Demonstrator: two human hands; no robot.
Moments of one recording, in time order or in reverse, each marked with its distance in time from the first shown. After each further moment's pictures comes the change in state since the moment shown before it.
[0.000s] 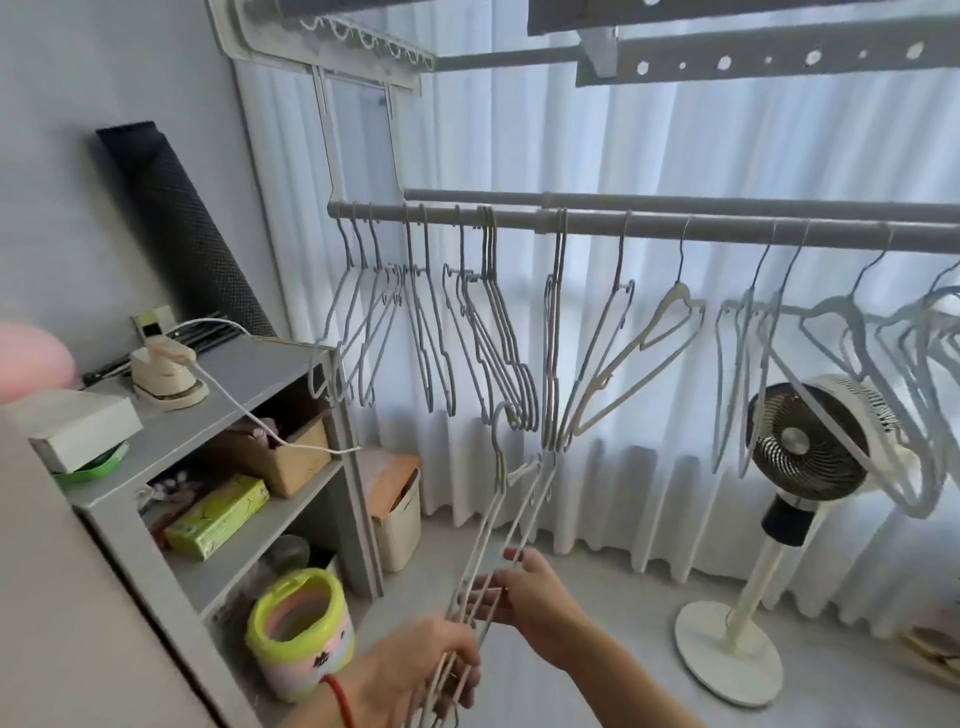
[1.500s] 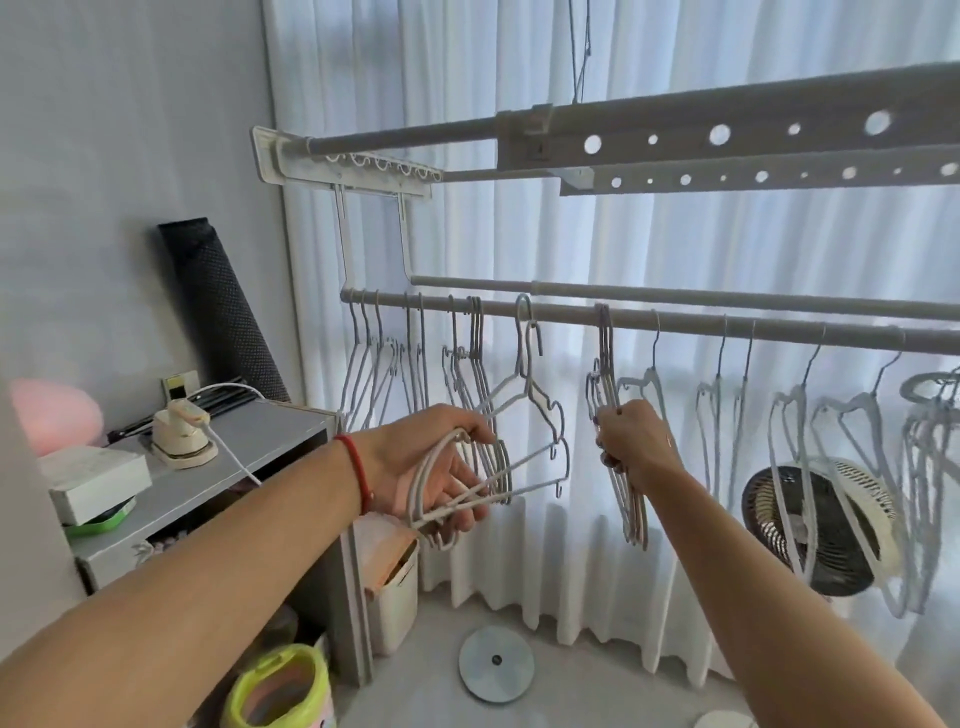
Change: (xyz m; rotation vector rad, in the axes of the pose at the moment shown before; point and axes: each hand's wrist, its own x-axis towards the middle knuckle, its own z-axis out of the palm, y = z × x) left_hand -0.062 0.242 0.021 0.152 -0.181 -0.004; right_hand 0.008 -0.257 -0.100 -0.567 0.580 -0.455
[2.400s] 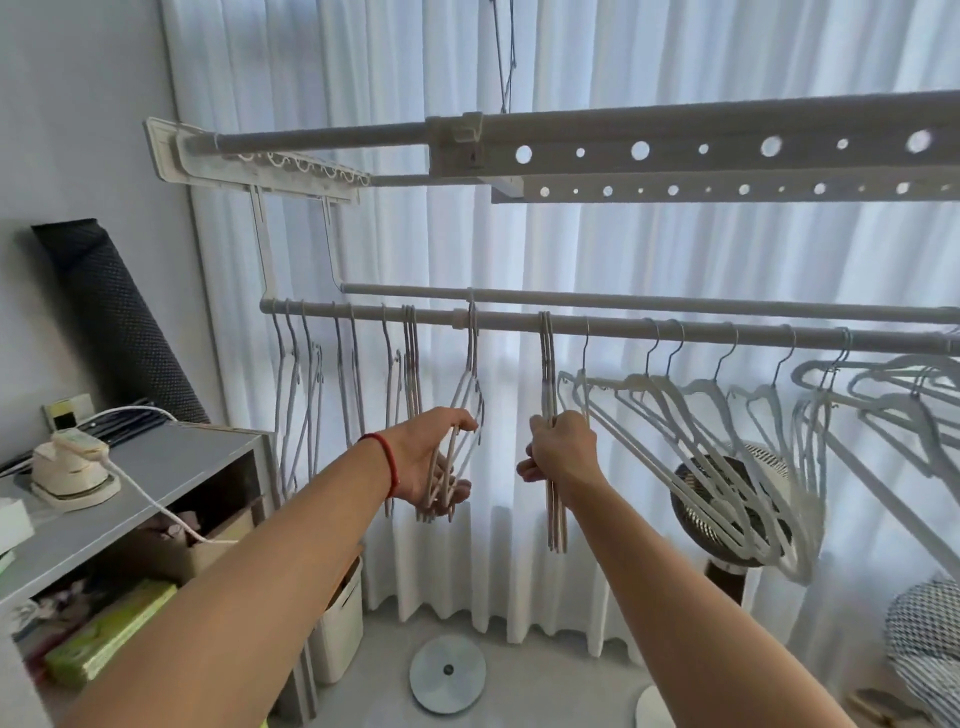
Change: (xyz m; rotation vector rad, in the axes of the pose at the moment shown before) left_hand 0.078 0.034 0.001 -0.006 0.293 0.005; right_hand -0.034 -0.012 0.009 0.175 0.011 0.020
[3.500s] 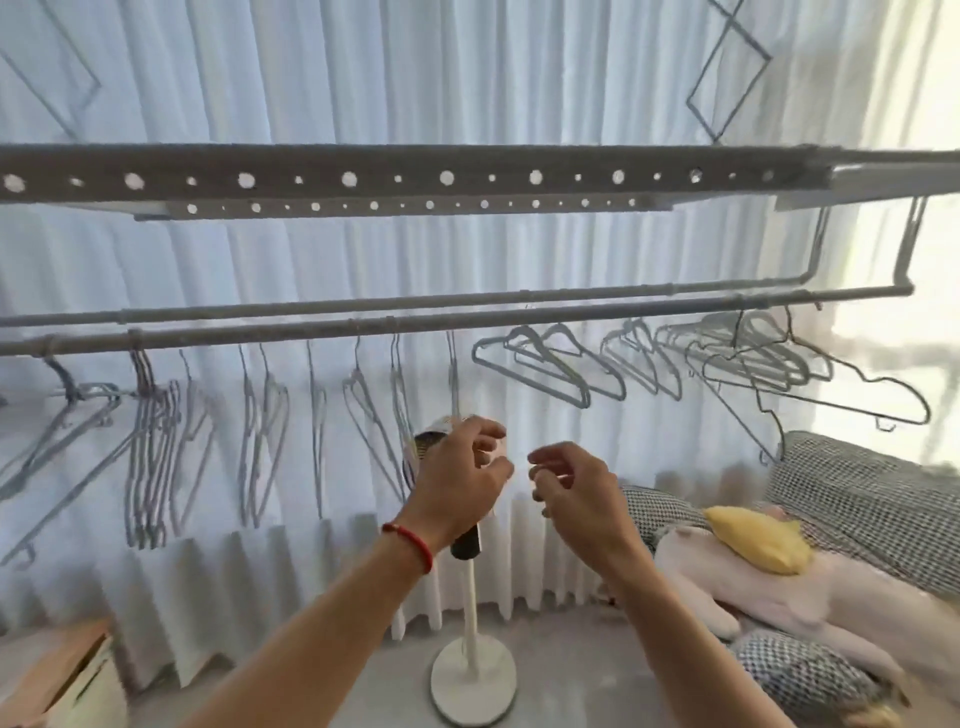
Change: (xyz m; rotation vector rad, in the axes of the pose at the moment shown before) left_hand -0.074 0.000 0.518 0.464 0.109 1.032; right_hand -0.172 0.125 -0.488 -0.211 0.313 -0.176
